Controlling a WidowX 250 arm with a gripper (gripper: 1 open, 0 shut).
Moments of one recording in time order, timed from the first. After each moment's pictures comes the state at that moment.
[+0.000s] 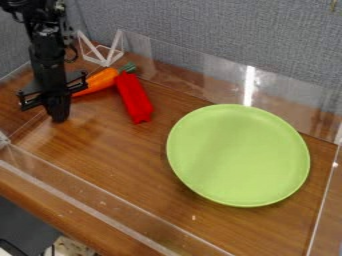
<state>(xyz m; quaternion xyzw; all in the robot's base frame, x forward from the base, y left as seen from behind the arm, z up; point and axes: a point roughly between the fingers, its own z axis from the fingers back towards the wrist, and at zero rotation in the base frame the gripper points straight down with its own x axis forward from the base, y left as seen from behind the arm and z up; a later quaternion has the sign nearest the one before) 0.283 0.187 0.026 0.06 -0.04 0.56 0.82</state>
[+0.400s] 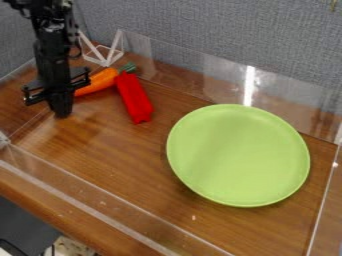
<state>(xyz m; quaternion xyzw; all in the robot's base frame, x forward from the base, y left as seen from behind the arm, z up) 0.295 0.189 0.025 0.07 -0.04 0.57 0.81</state>
